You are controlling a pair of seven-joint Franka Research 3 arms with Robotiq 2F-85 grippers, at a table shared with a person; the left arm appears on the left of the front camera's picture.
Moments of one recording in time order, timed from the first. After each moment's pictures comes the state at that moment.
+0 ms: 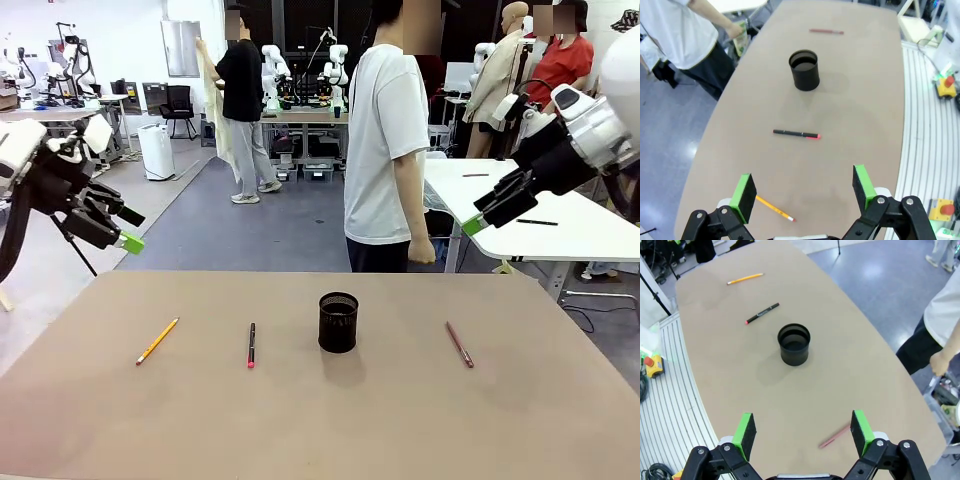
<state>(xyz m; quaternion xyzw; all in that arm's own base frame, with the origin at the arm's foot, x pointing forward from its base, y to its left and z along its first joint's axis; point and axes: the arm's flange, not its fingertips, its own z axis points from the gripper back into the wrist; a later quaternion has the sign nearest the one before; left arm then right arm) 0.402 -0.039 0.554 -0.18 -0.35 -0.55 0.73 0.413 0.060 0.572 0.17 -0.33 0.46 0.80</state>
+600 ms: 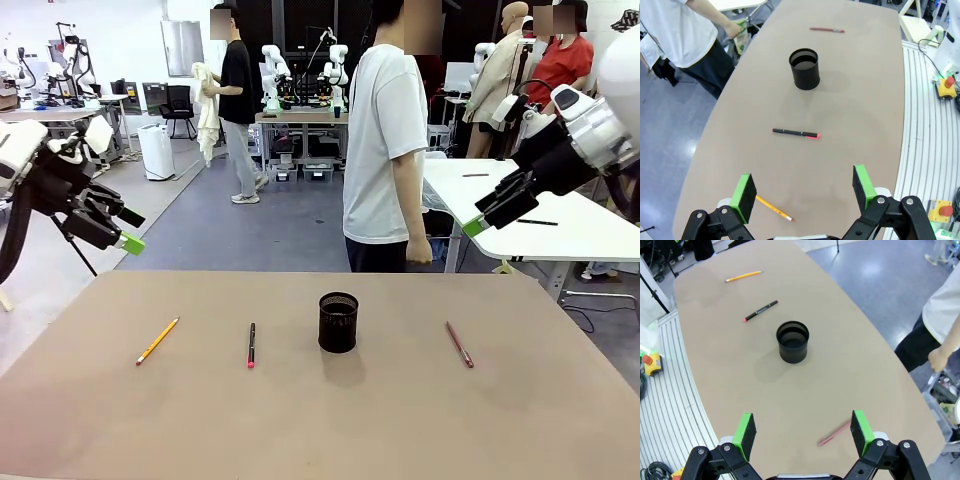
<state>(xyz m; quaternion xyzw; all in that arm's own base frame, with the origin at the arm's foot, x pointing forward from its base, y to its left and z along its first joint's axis) 0.401 -0.038 0.553 -0.19 -0.35 -0.55 0.73 0.413 0.060 0.572 0.17 -0.33 0.46 0.81</state>
